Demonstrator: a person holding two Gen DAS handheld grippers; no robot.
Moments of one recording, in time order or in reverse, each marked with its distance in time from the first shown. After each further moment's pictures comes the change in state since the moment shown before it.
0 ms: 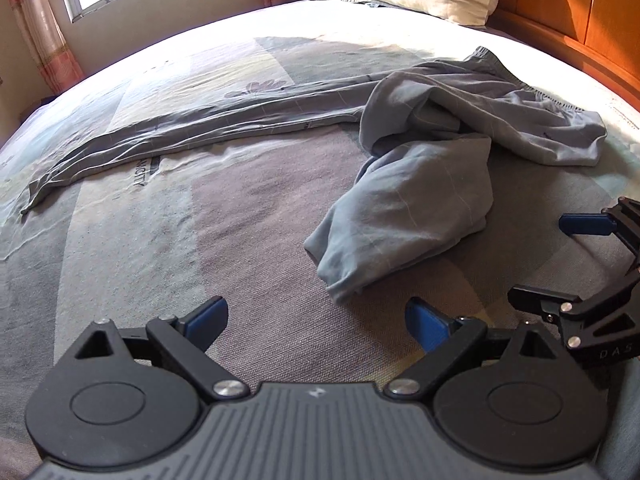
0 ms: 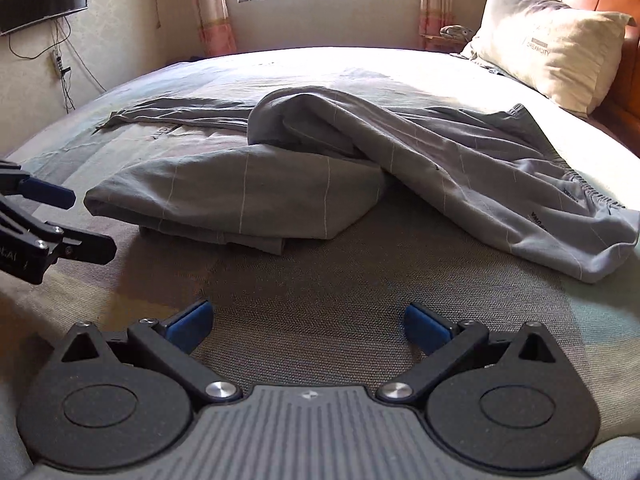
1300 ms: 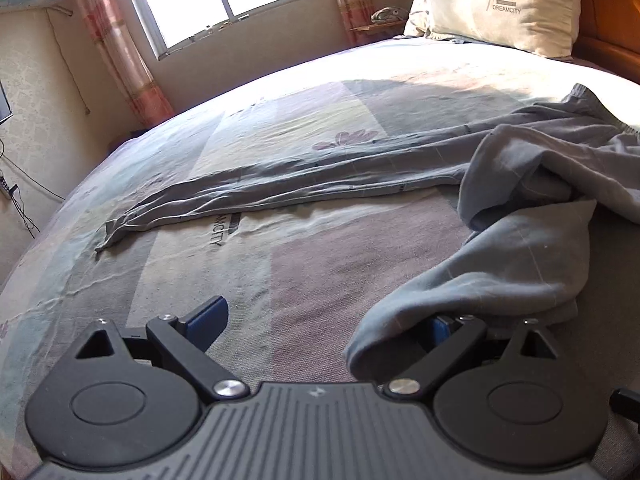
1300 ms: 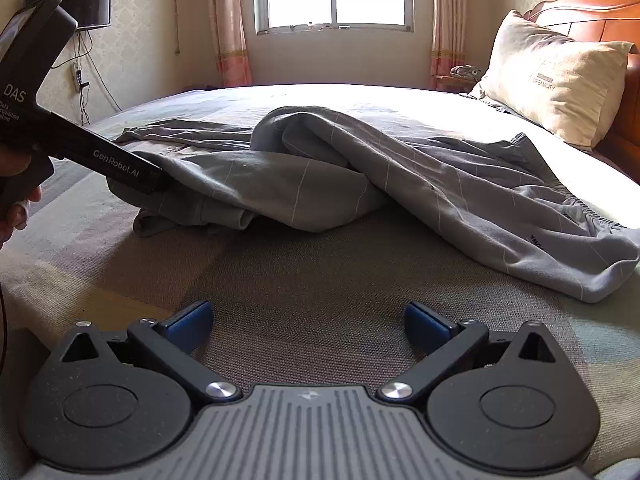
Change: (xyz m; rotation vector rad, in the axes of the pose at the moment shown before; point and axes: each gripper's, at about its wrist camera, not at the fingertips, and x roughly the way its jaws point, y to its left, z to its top) left arm 0.025 0.011 0.031 -0.117 -0.176 0.310; right arm 0.001 -0.009 -0.014 -0.026 -0.117 0.019
